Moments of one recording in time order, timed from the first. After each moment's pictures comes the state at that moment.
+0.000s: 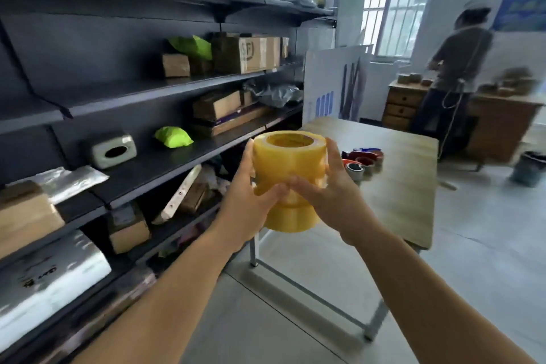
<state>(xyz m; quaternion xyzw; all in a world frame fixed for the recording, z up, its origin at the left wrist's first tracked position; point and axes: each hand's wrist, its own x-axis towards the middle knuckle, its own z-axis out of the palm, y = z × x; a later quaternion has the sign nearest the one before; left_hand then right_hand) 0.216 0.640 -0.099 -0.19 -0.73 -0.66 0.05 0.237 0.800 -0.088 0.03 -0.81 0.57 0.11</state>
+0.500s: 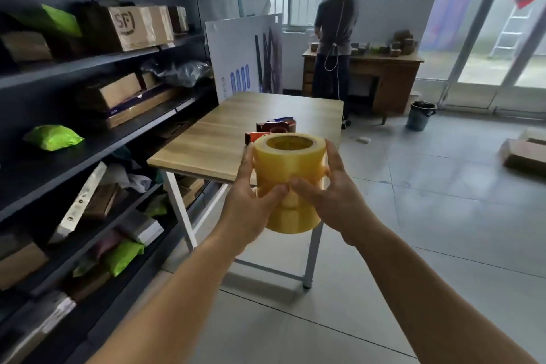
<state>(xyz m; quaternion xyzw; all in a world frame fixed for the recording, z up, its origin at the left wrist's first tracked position) 0.264 0.816 -0.141 -0.25 -0.71 -0.65 -0.07 0.328 0.965 -0.129 -0.08 -0.79 0.58 0.18</state>
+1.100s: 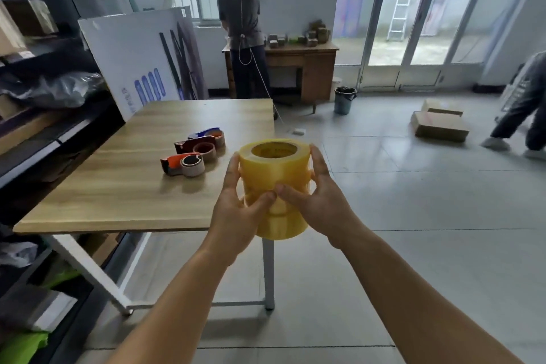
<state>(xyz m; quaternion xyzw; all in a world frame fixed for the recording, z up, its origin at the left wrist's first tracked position) 0.174 0.980 -0.159 -0.31 -0.67 -0.65 -0.19 0.268 1.104 -0.152 -0.21 -0.78 0.54 0.25</state>
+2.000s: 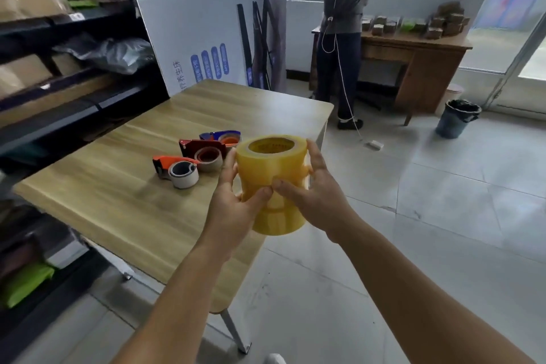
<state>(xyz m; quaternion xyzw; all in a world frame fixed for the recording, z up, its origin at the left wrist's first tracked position) 0.039 1.254 -0.197 -0.13 -0.71 -0.69 -0.04 0.065 1.414 -0.184 -0.06 -0.80 0.59 0.08</state>
